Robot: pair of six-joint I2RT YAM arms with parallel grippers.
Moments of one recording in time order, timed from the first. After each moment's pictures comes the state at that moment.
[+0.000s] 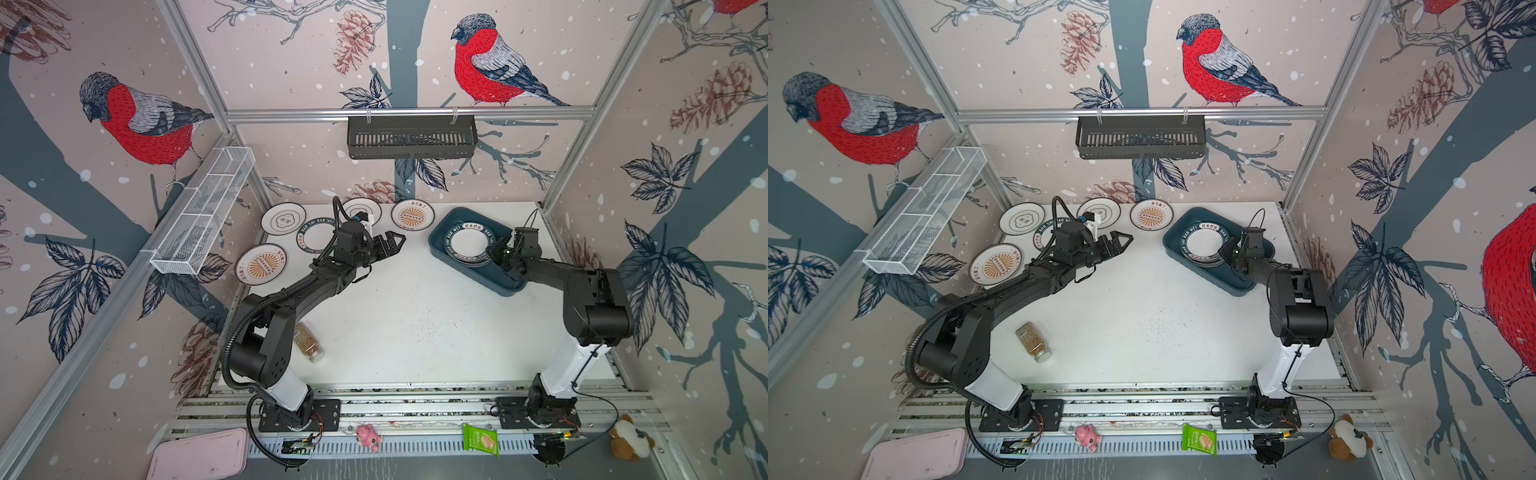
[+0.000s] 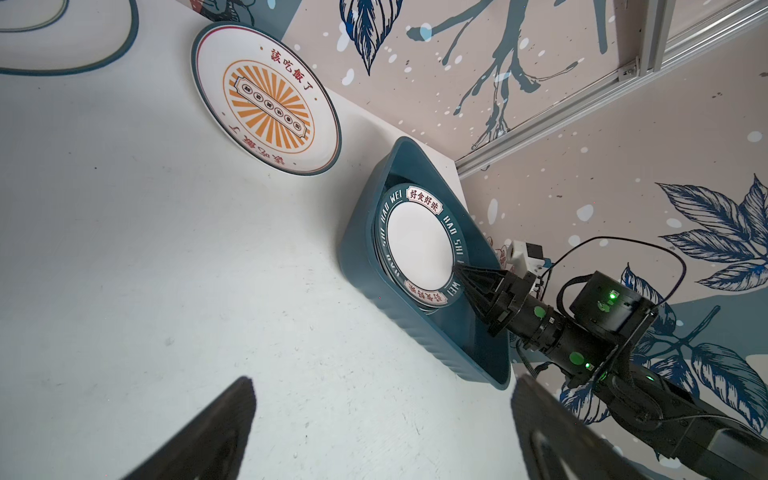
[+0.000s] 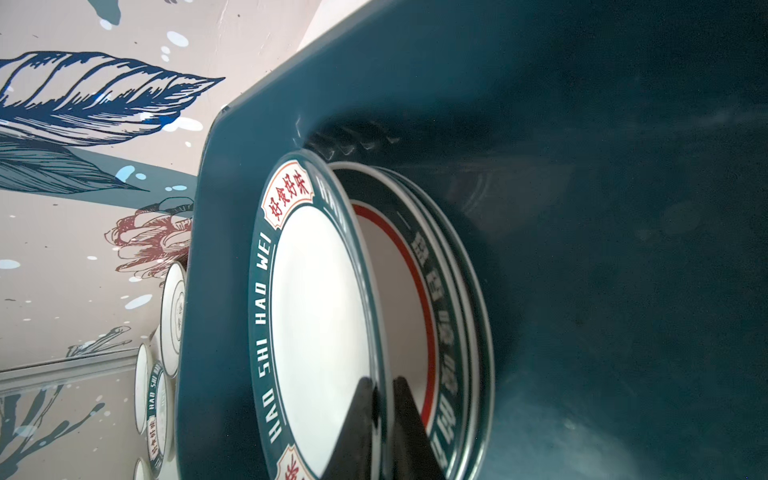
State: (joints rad) left arm -0.40 1.61 1.02 0.18 0.39 -0.75; right arm 0.01 1.83 0.99 0.16 -0.29 0.81
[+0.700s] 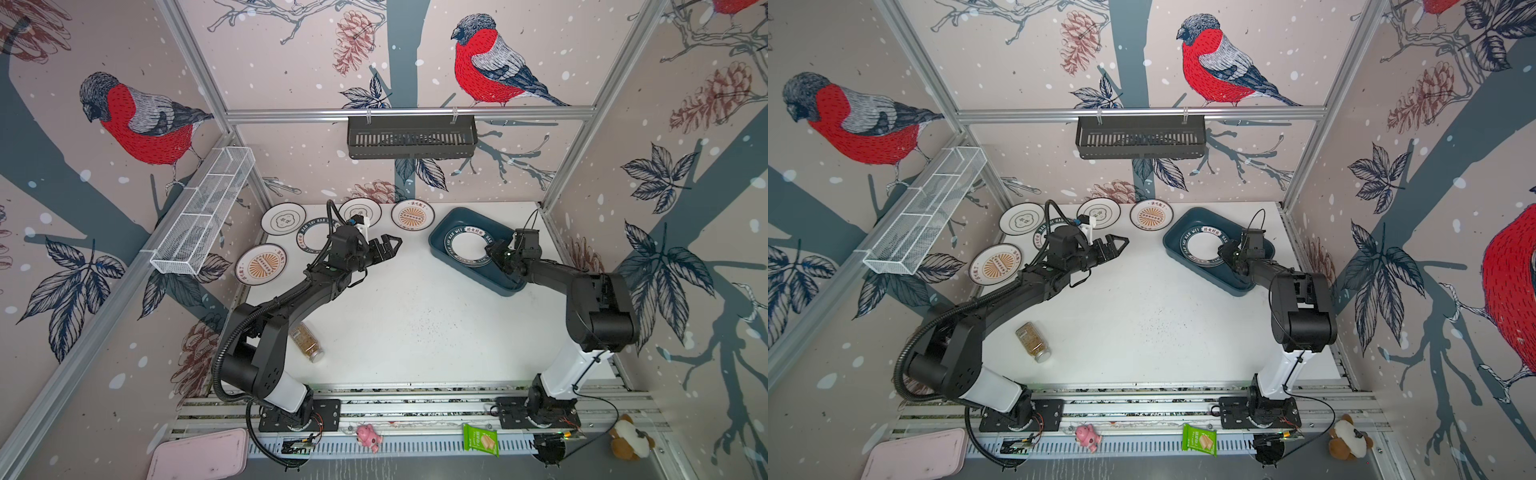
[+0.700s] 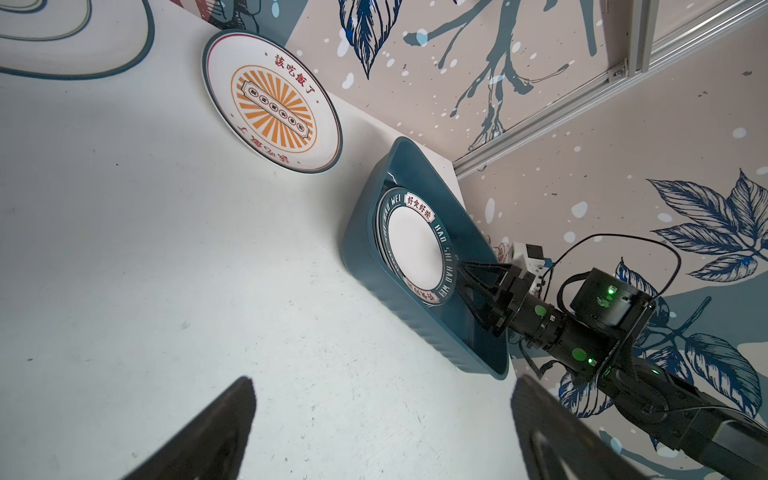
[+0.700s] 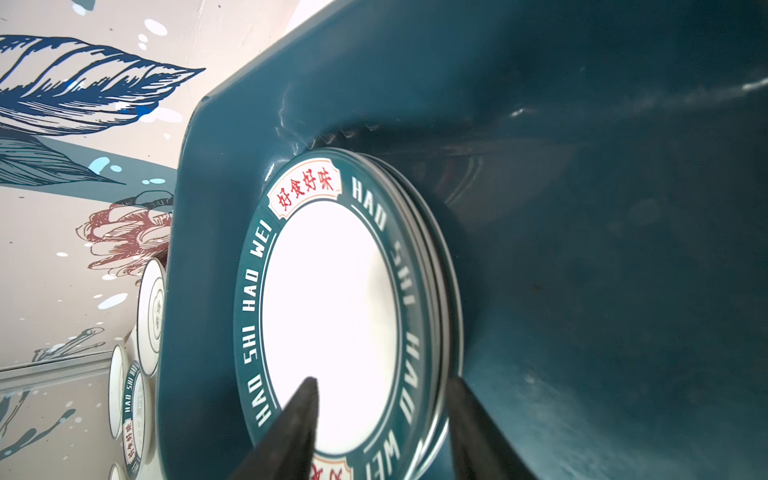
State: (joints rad) left arm -0.39 1.53 0.95 0.19 0.40 -0.74; right arm 0.01 1.78 0.97 0.10 -0.26 0.78
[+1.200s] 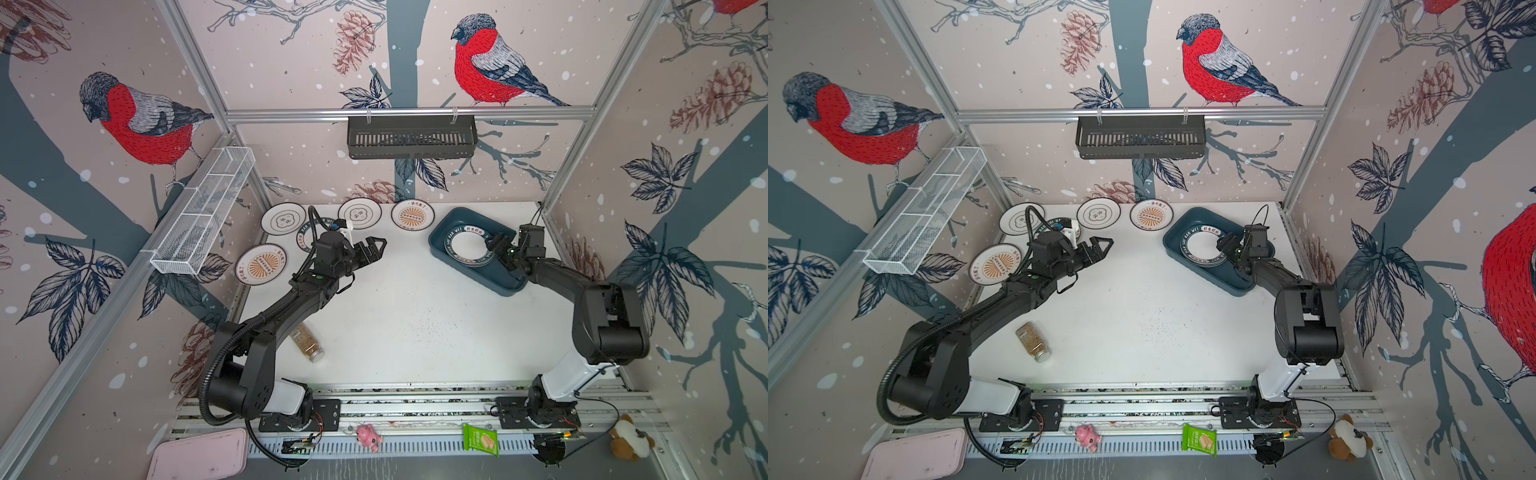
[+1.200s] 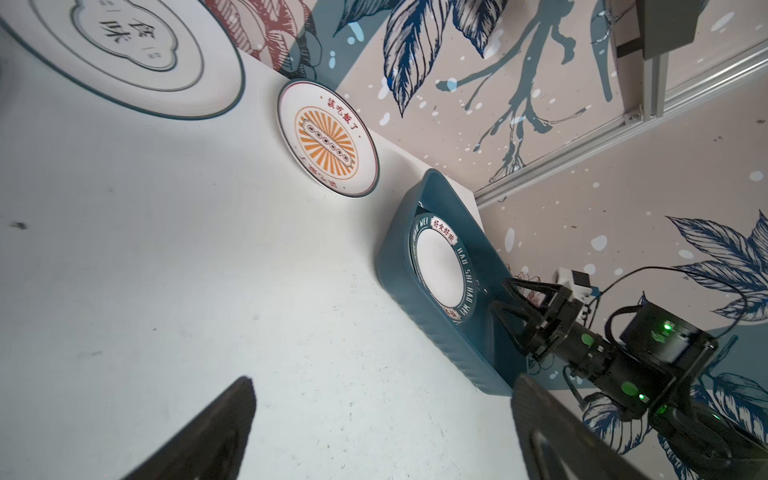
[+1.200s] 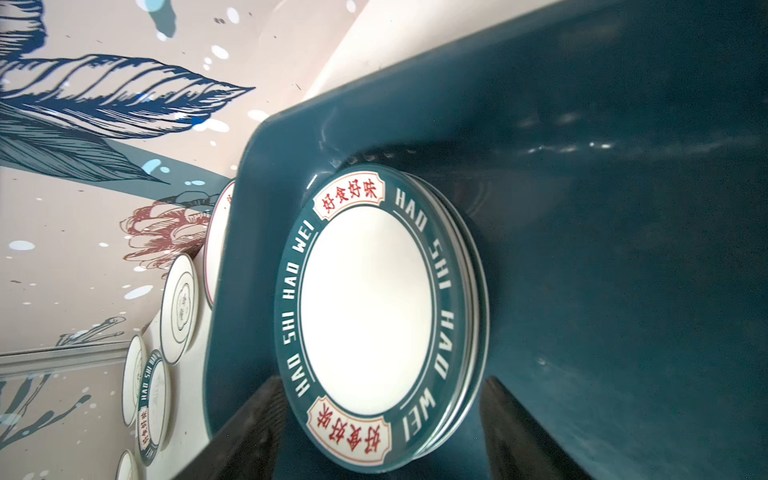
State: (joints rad) left arm -0.30 1.40 0.83 0.18 0.35 -0.74; right arm 0.02 1.67 0.96 0.07 -0.26 0.76
